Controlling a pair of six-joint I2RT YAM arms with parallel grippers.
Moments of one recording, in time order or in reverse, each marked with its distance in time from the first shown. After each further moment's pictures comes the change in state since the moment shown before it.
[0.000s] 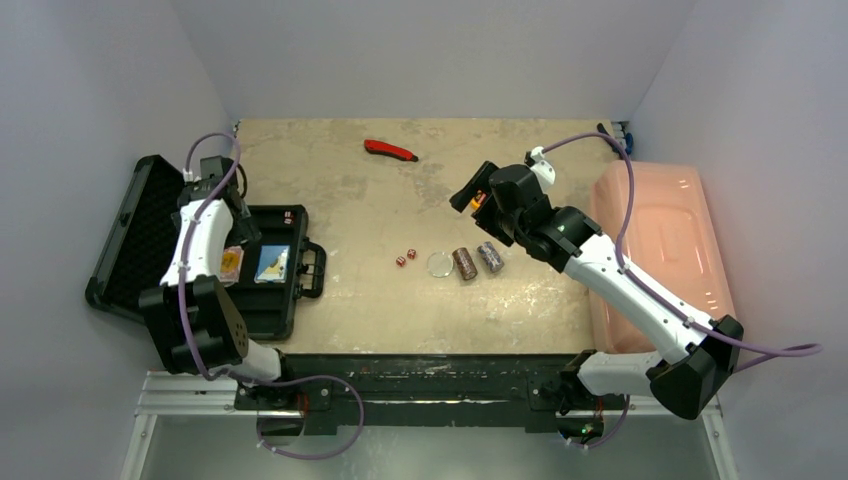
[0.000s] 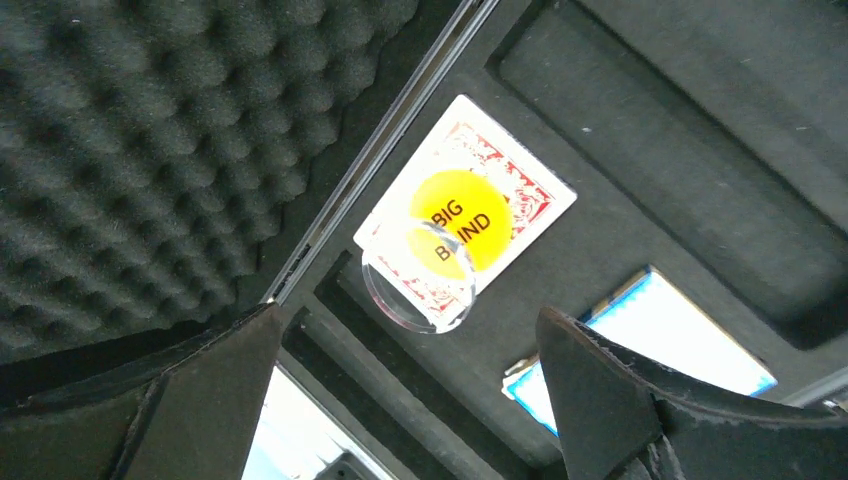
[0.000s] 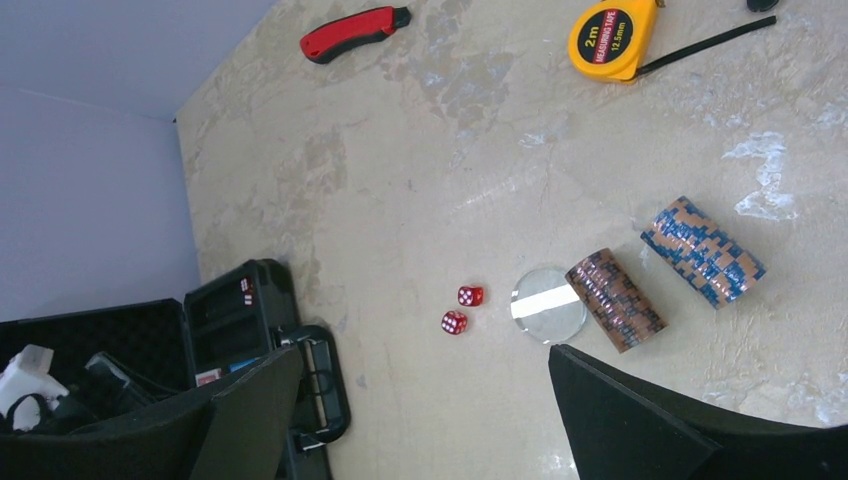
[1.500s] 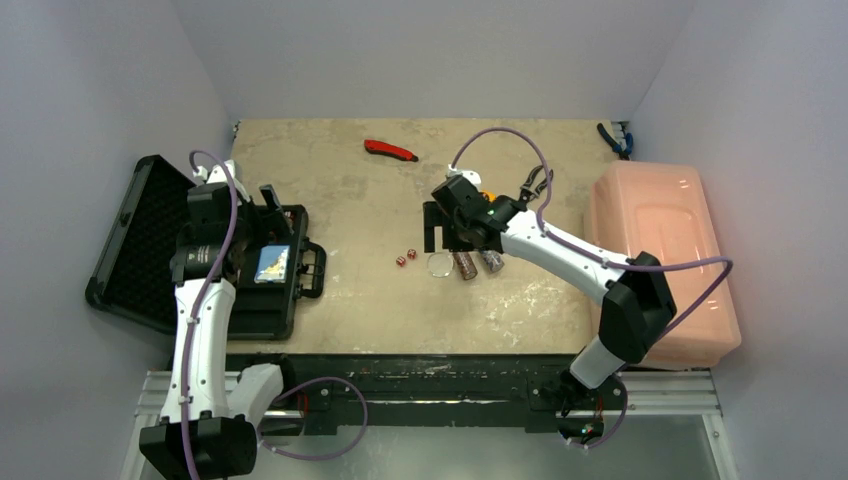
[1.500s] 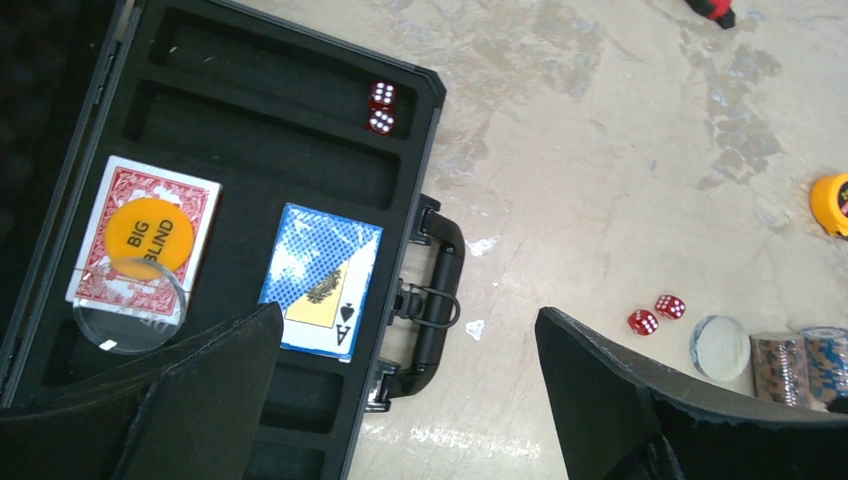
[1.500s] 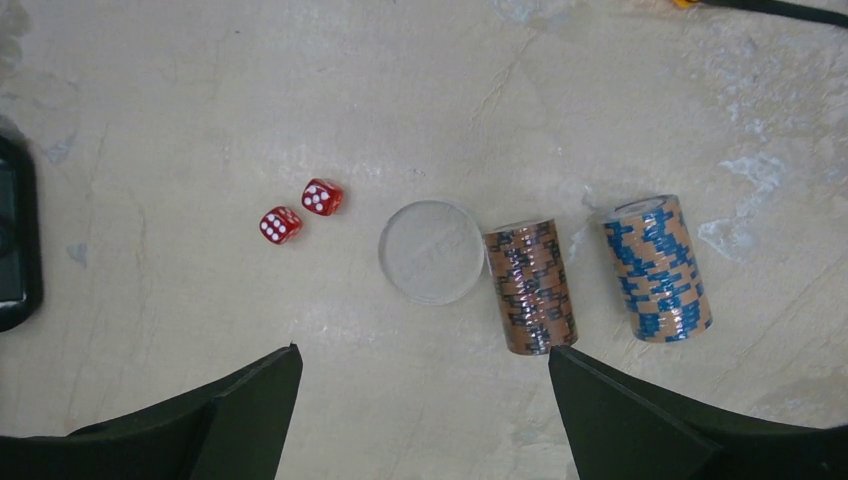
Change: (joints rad) left arm -0.103 -0.567 -0.198 0.201 0.568 0.004; right arm 0.072 0.341 0.071 -0.057 -0.090 -0.468
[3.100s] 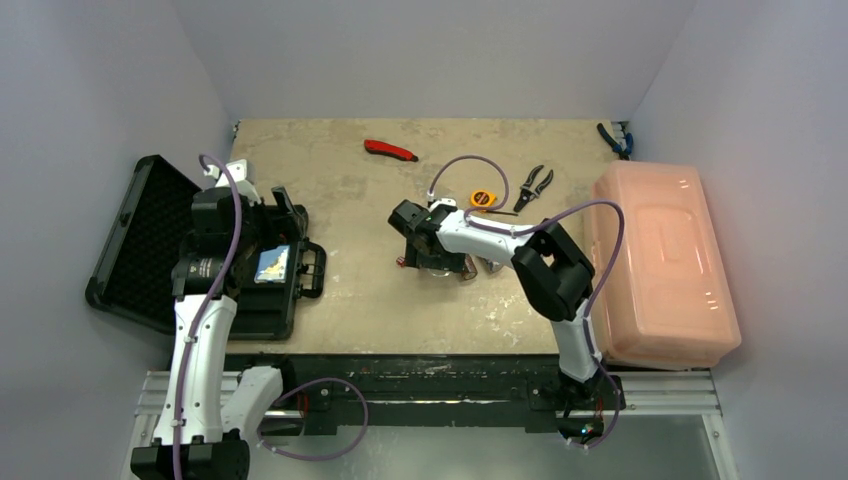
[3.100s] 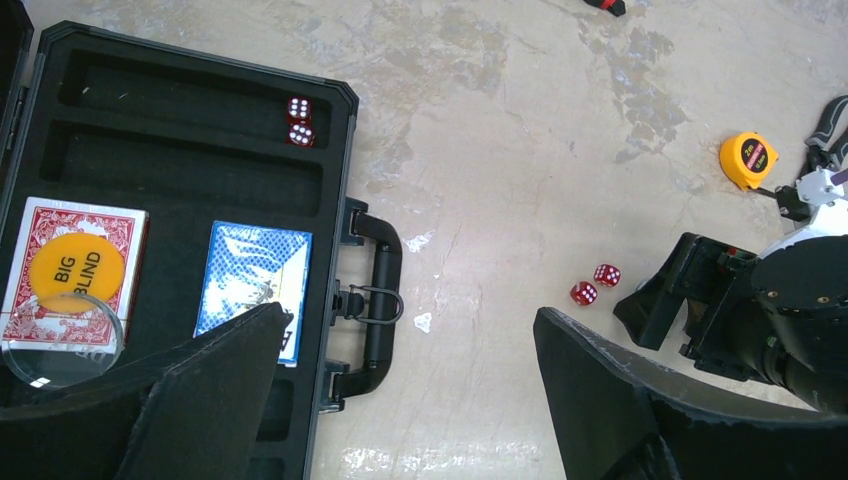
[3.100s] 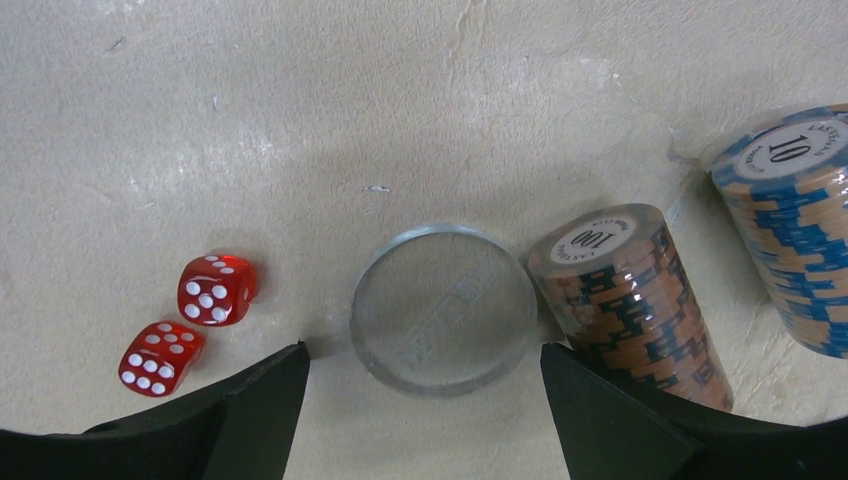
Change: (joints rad) left arm -0.093 -0.080 -0.002 0.014 0.071 -0.007; right arm 0.095 0.446 0.196 -0.126 0.169 0.351
